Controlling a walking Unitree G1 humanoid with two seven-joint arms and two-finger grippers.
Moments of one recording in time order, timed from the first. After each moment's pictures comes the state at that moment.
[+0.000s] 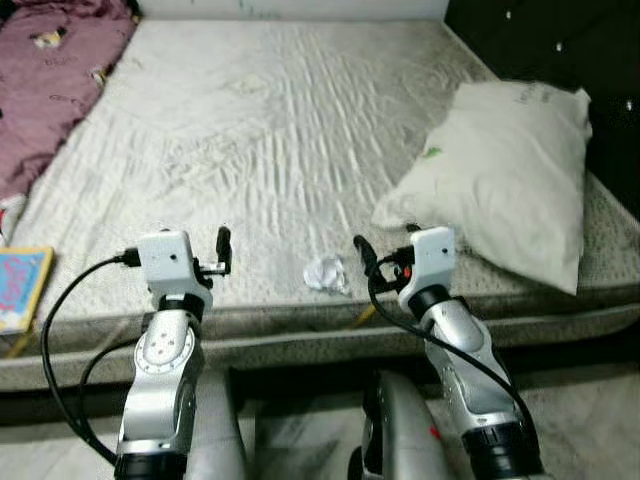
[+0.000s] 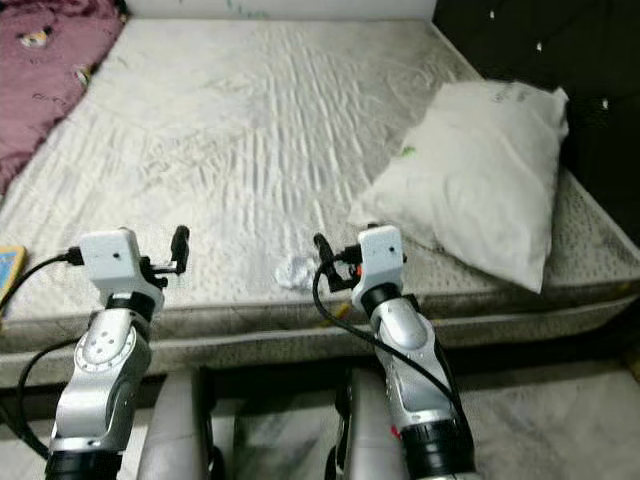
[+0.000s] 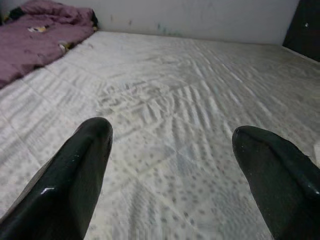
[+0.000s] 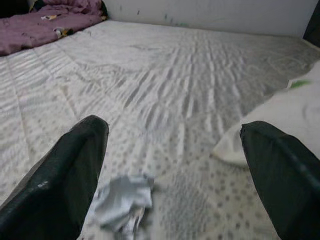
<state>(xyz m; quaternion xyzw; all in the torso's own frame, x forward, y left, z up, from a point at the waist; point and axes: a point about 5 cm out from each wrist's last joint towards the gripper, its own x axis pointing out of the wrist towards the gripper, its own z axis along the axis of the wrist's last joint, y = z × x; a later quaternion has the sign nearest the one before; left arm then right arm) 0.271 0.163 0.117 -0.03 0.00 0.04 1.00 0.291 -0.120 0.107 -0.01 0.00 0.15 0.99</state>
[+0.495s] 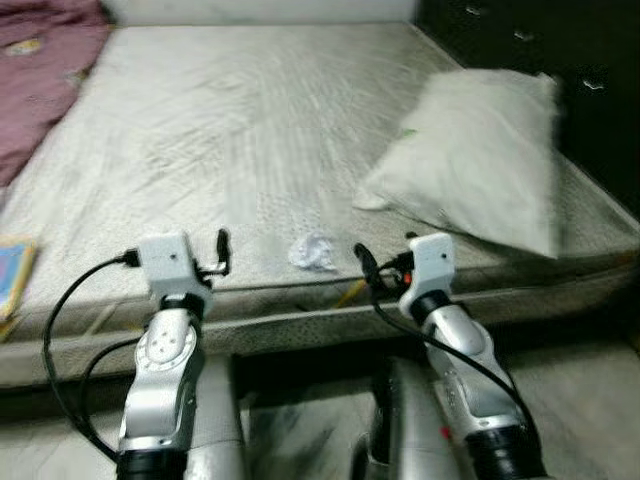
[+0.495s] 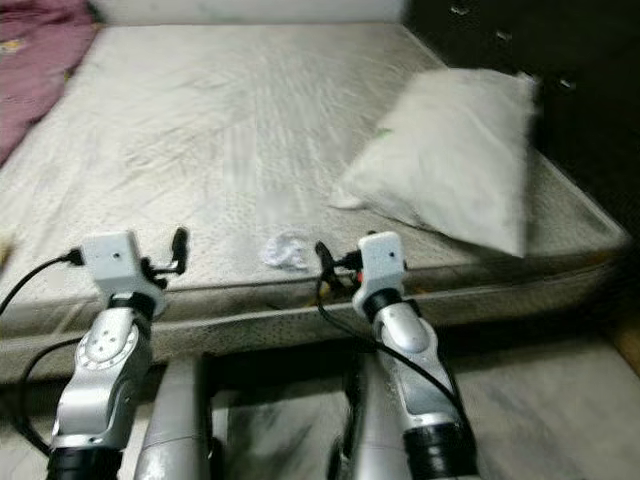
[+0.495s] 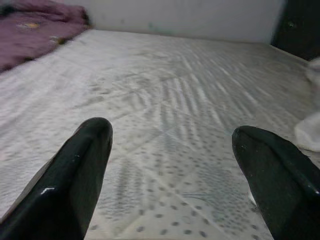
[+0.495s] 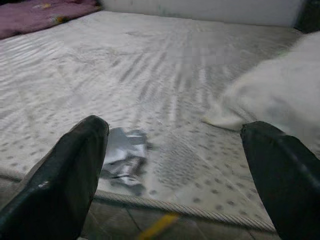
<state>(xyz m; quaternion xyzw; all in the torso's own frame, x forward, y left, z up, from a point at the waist) 0.275 0.162 0.119 -0.03 -0.01 0.04 1.00 0.289 -0.122 0.101 -0.01 0.02 0.16 0.99</state>
